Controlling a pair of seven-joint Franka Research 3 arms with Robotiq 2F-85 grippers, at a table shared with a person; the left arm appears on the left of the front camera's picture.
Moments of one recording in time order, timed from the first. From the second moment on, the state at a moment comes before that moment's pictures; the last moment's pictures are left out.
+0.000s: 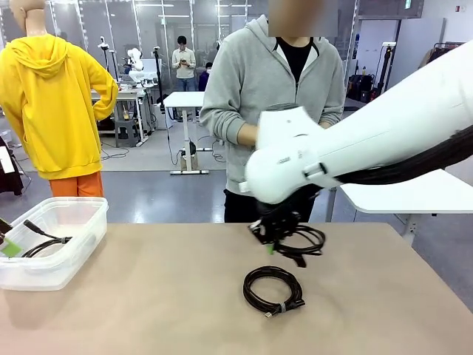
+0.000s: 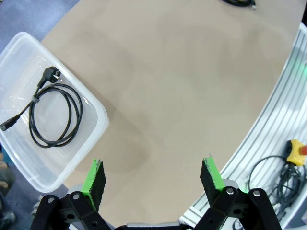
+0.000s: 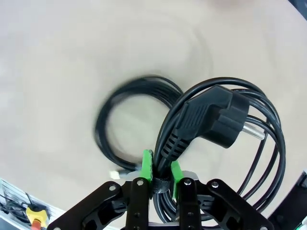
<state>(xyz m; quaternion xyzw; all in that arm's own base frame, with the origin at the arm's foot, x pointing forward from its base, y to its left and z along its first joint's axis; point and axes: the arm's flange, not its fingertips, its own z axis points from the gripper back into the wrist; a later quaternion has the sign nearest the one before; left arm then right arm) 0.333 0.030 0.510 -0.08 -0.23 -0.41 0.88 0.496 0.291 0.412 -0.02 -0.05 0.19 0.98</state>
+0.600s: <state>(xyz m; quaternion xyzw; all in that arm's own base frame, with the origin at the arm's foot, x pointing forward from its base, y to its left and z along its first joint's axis) 0.333 0.030 0.510 -0.08 -0.23 -0.41 0.88 0.495 0.441 0.364 0.00 -0.05 0.25 0.97</state>
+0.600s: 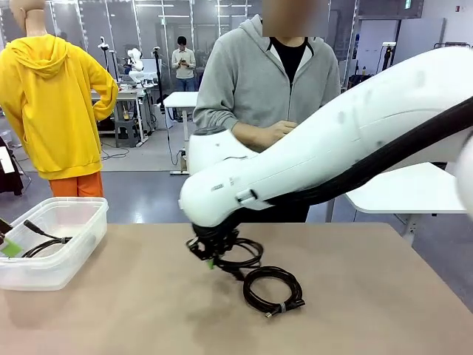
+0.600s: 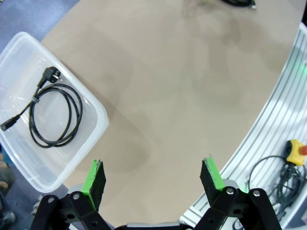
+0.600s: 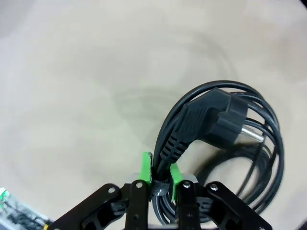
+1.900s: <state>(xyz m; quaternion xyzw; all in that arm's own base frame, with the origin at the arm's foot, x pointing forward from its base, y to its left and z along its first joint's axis) 0.333 0.031 0.510 -0.08 -0.23 -0.41 0.88 0.500 0.461 0.403 0.01 -0.06 0.21 0.98</state>
